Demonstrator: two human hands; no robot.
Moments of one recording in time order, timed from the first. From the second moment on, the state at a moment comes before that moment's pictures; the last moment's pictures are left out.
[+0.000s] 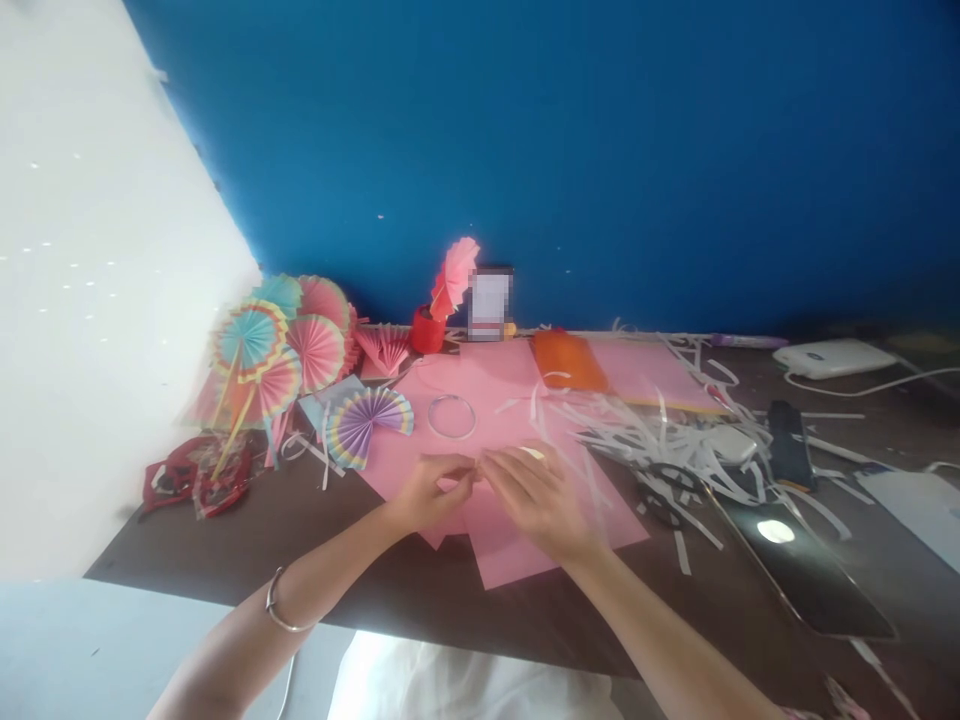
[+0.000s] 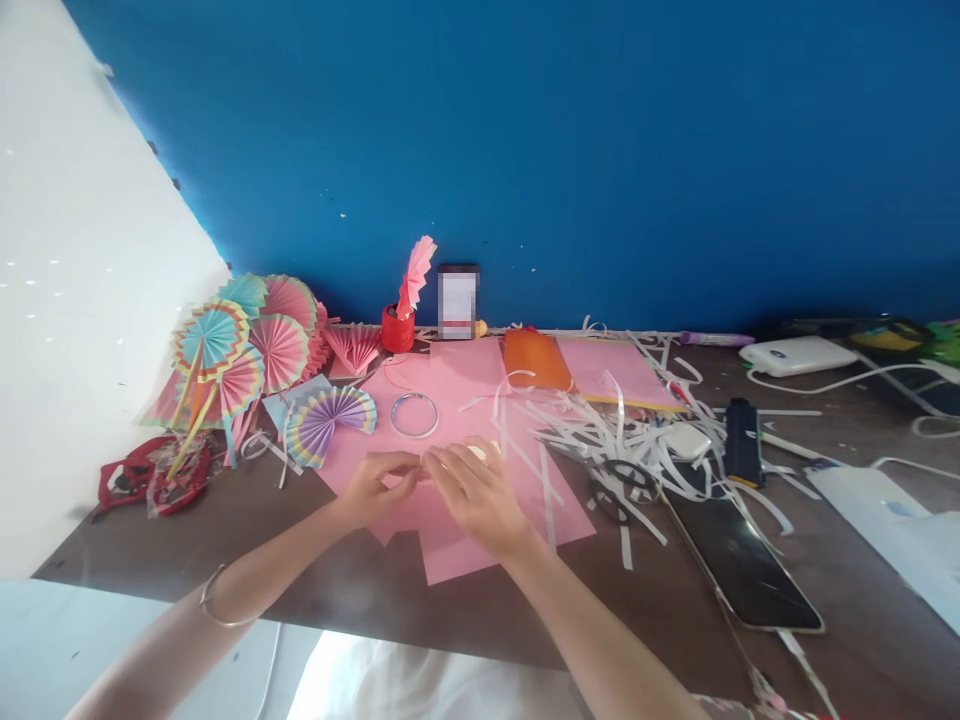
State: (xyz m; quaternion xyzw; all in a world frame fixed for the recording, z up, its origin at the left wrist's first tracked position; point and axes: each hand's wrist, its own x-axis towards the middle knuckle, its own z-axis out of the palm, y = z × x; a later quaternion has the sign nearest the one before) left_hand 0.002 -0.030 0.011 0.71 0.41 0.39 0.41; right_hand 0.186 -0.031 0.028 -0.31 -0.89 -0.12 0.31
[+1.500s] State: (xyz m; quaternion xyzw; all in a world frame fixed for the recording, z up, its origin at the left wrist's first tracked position) left_hand -0.012 -0.004 0.004 0.48 0.44 0.53 0.54; right_hand 0.268 0.045 -0.001 -0.70 -0.53 -0.02 0.48
